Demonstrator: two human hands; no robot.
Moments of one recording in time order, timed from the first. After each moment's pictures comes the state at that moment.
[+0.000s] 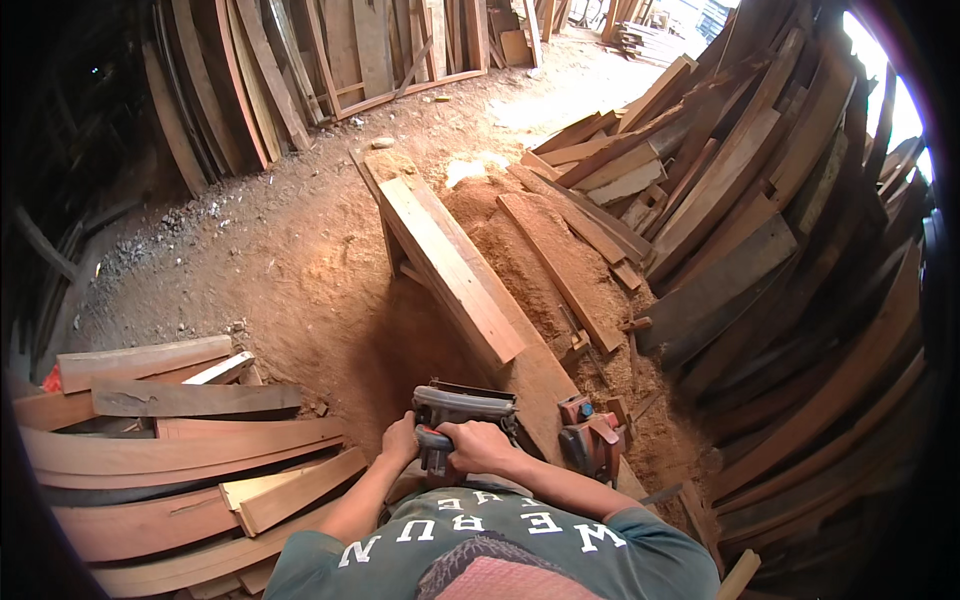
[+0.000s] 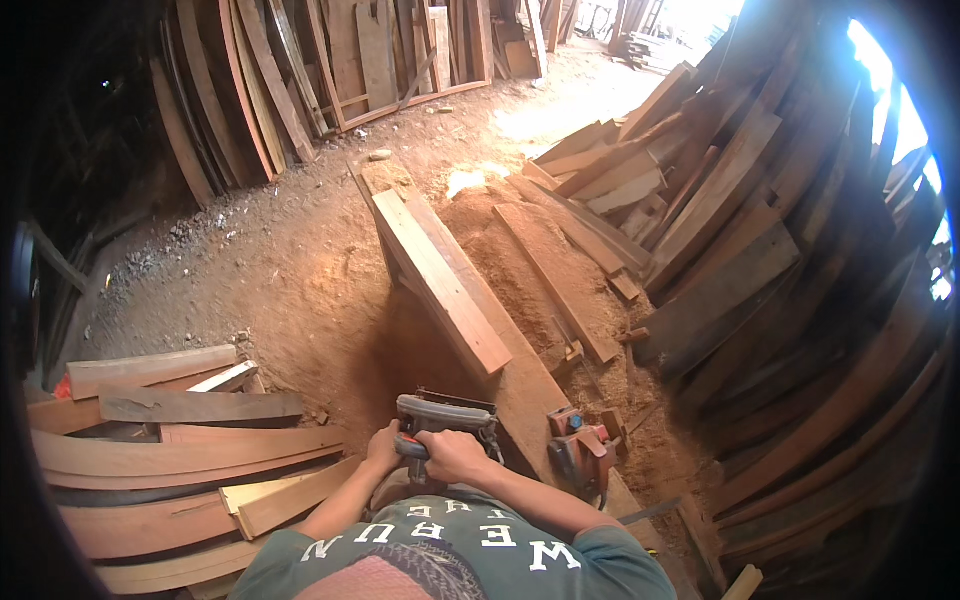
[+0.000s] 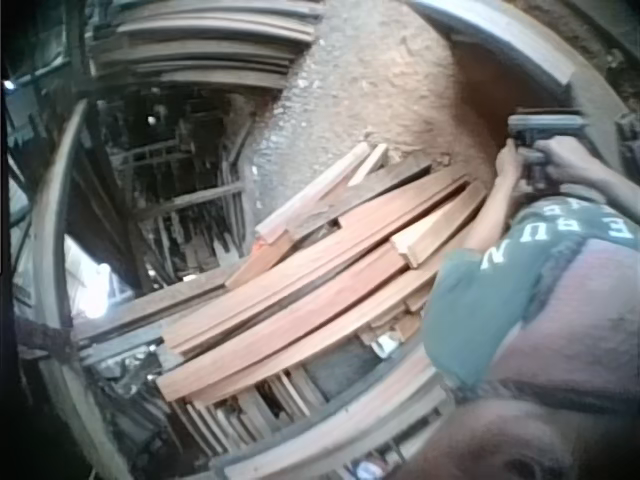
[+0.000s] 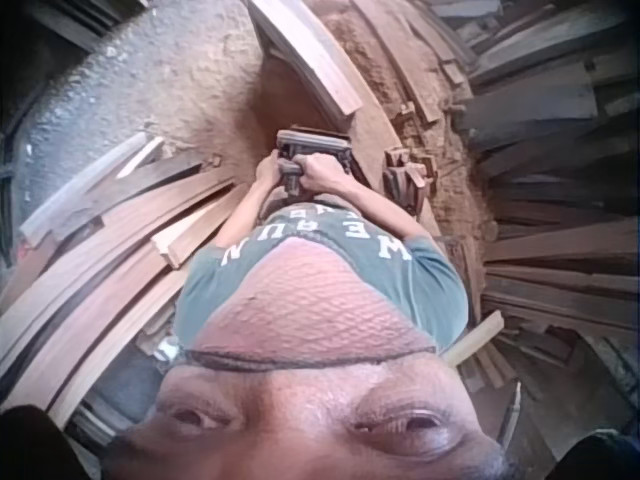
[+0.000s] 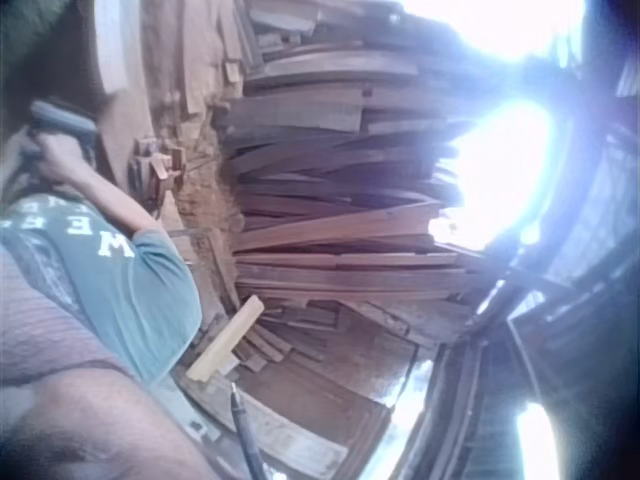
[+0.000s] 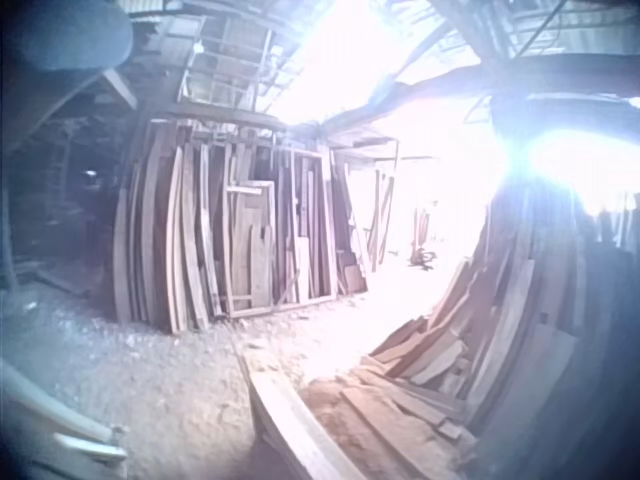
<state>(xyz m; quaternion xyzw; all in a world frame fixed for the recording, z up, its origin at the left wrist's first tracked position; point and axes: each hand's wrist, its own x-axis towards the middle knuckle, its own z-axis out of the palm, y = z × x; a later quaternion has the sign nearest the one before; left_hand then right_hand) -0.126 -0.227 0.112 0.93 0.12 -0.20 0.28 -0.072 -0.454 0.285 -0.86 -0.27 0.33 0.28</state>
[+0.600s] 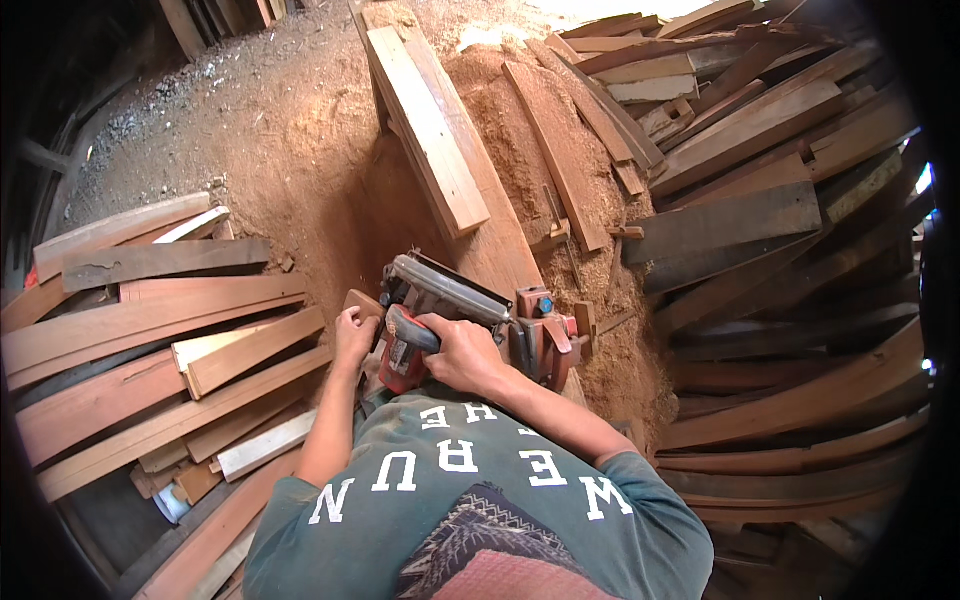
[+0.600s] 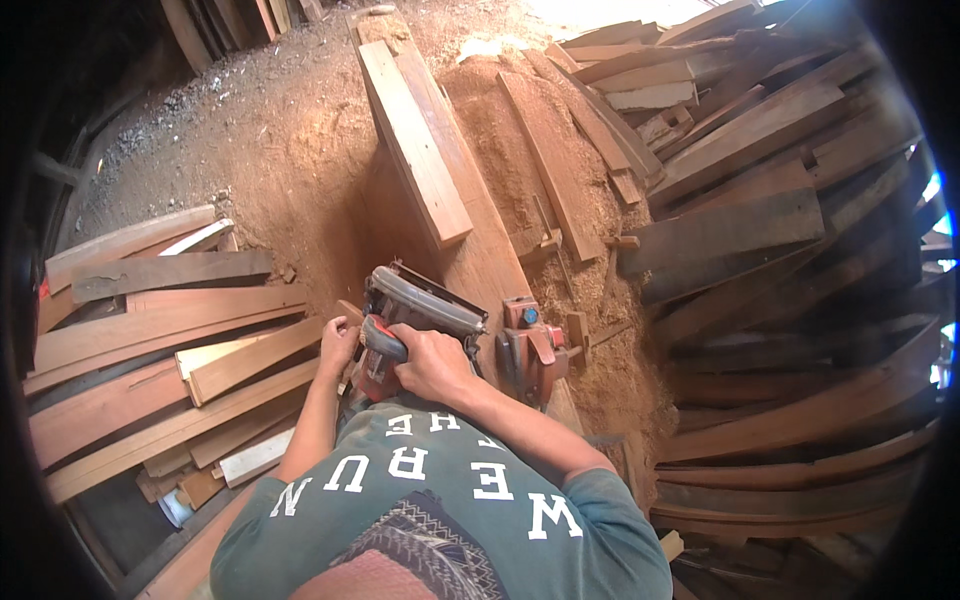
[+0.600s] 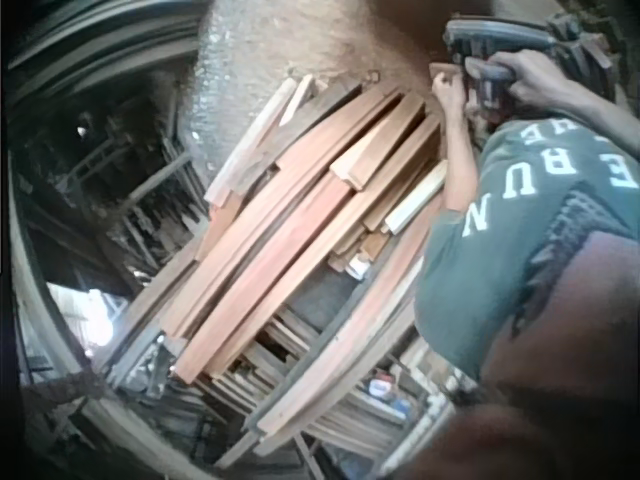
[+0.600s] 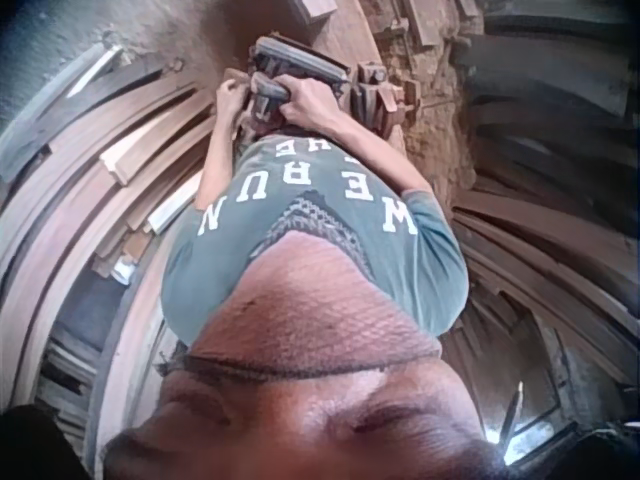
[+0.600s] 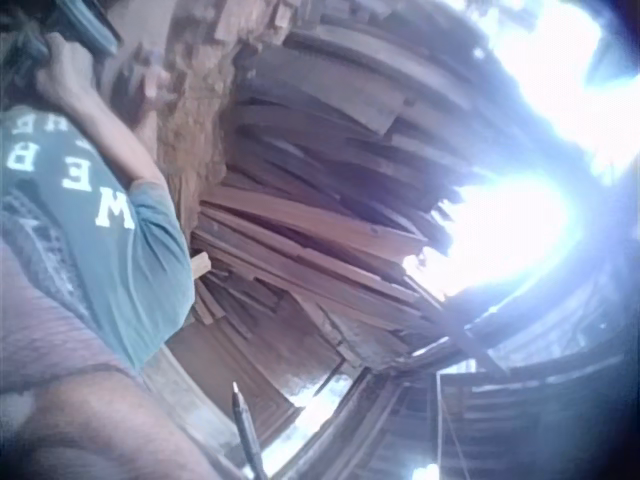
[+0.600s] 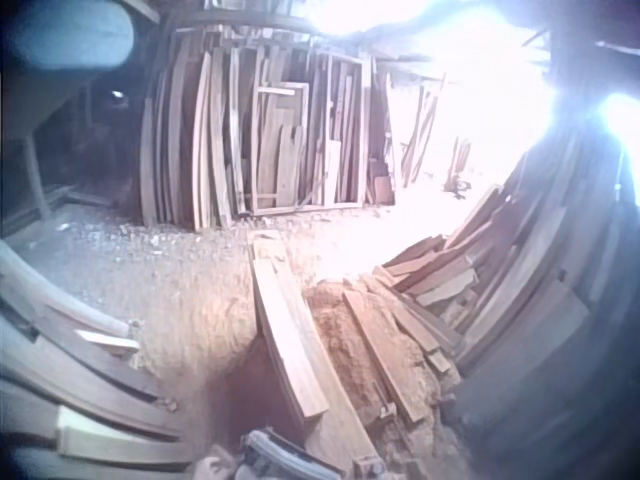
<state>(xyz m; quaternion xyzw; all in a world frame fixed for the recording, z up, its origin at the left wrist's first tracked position) -0.211 -0.296 0.066 0.79 0.42 -0.02 0.45 -0.101 -0.560 0.291 -0.84 -0.25 0.29 0.39</state>
